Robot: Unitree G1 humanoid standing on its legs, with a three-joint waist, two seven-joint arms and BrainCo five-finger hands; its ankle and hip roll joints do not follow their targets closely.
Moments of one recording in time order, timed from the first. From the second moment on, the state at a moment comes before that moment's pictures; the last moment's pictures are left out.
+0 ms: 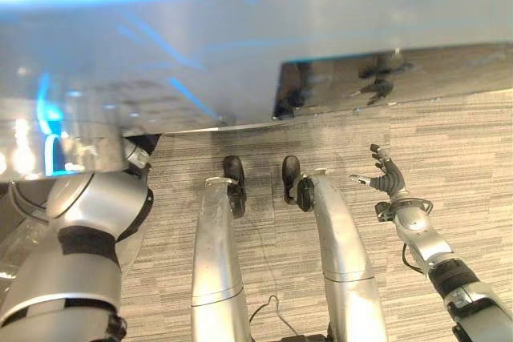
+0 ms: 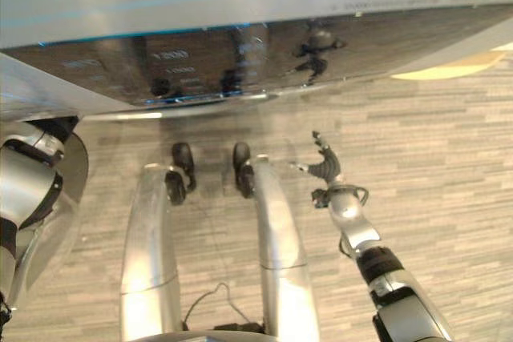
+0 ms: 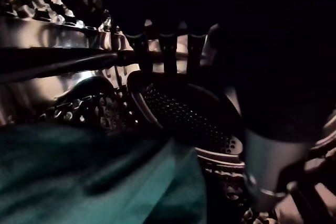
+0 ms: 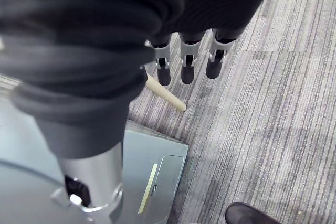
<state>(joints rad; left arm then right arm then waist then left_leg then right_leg) -1.29 0.65 -0.67 0.94 -0.09 -0.04 0.33 -0.36 -0.47 0.32 0.53 0.18 -0.19 -0.22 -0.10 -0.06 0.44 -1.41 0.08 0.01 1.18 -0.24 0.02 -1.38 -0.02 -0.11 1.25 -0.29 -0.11</state>
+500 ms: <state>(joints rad) -0.16 0.37 -0.30 0.67 -0.16 -0.08 0.22 -0.19 -0.40 0.31 0.71 0.12 -0.10 -0.20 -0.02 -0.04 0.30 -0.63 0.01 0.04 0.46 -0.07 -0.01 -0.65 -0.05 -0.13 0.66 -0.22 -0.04</state>
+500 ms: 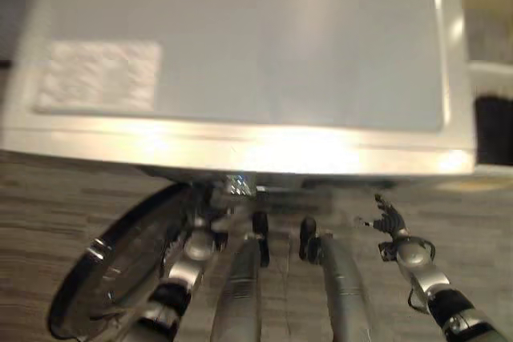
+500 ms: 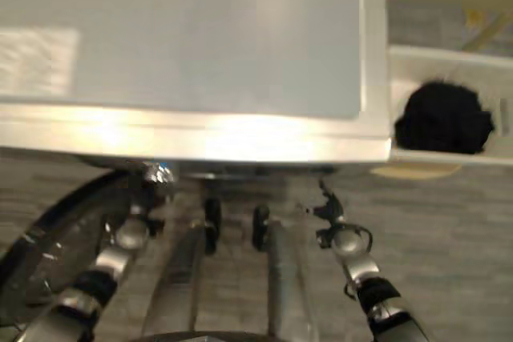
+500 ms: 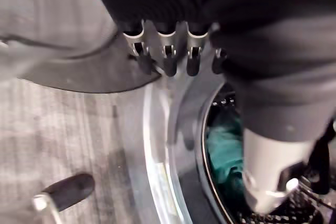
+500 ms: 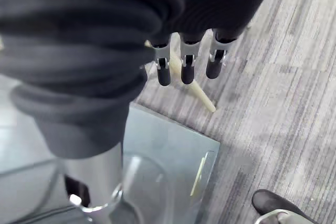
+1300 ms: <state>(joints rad) 0.13 0.25 -0.26 0.94 -0.12 -0.08 0.16 -0.02 -0.34 0.21 0.91 0.08 -0.07 -0.12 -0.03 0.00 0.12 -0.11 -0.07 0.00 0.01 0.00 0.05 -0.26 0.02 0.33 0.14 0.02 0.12</state>
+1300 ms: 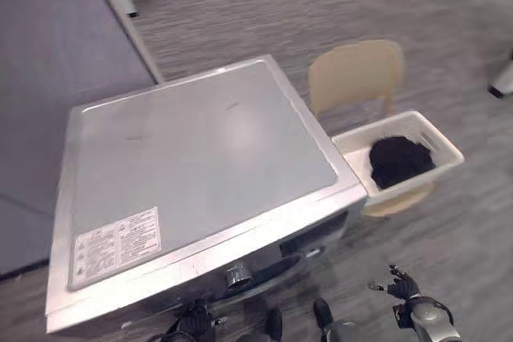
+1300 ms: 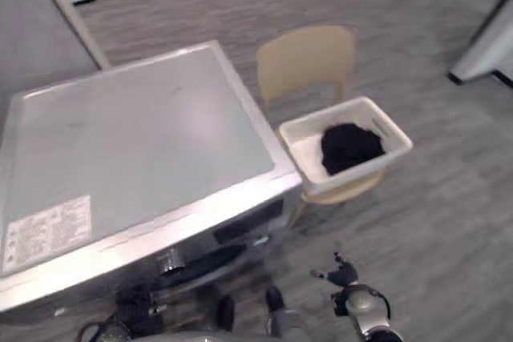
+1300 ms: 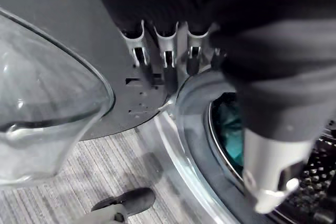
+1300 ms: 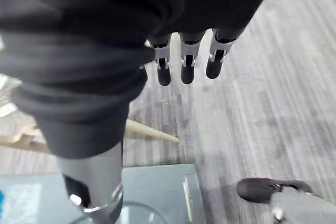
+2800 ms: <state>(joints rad) -0.05 0.33 -0.28 0.76 -0.11 -0.11 0.11 0.00 -0.30 0.24 0.79 0.04 -0.06 -0.17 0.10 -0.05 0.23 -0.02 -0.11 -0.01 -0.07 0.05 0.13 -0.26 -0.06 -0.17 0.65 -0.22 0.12</state>
